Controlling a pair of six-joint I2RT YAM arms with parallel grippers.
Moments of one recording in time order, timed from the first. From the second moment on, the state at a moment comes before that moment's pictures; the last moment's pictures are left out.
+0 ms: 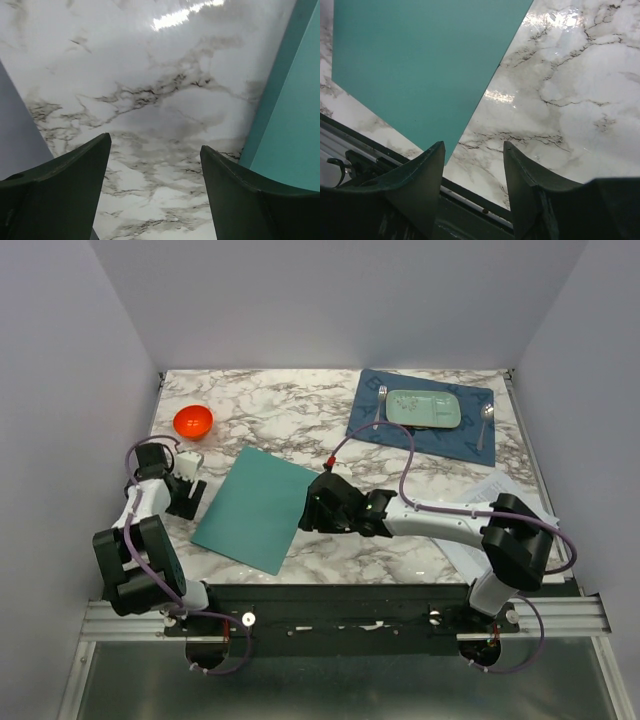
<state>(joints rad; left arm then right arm) 0.35 1.42 0.84 -0.51 0.11 0.61 1.06 1.66 1.08 -0.26 0.17 0.97</state>
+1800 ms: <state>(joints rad) -0.47 1.29 0.95 -0.61 -0.08 0.28 1.19 1.23 0.62 -0.32 0.24 1.44</state>
